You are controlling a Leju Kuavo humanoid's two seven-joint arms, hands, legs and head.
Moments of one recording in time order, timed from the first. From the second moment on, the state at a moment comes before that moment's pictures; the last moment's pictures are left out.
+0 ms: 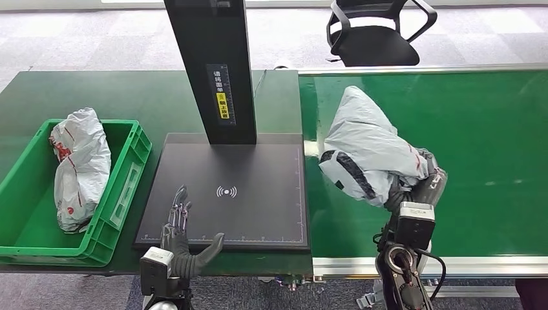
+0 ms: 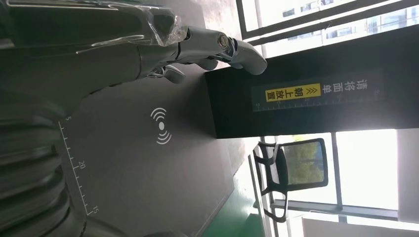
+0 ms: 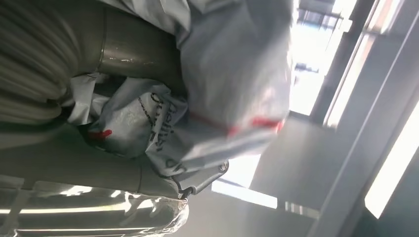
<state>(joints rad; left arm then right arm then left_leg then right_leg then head) 0.06 -0.23 -0.11 -1.29 -0.28 0.11 -0.55 -0.19 0.09 0.14 -1.35 0.20 -0.39 -0.70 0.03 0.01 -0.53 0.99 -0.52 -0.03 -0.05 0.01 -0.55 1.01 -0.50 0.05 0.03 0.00</state>
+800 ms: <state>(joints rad) 0.03 -0.22 -0.13 -1.26 -0.31 0.07 -0.50 -0.61 0.29 0.46 -0.48 0.31 0.05 -0.32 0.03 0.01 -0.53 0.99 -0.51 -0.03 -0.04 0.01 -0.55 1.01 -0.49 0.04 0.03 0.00</state>
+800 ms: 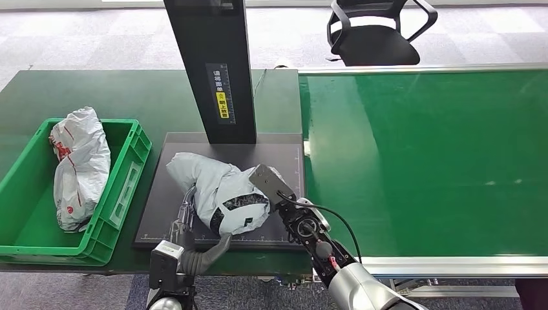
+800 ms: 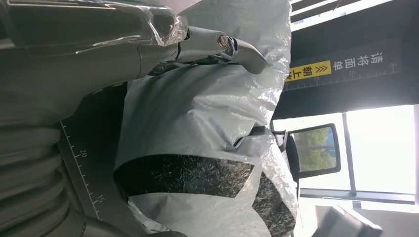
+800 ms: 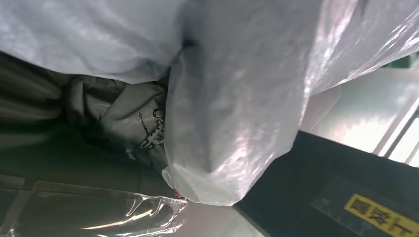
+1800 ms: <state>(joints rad) 0.08 -0.22 -0.13 -1.30 -0.35 0.14 -0.50 -0.28 0.25 0.17 -1.06 -0.11 -0.01 -0.57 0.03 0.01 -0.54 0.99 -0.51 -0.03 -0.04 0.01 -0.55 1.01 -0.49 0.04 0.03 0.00</state>
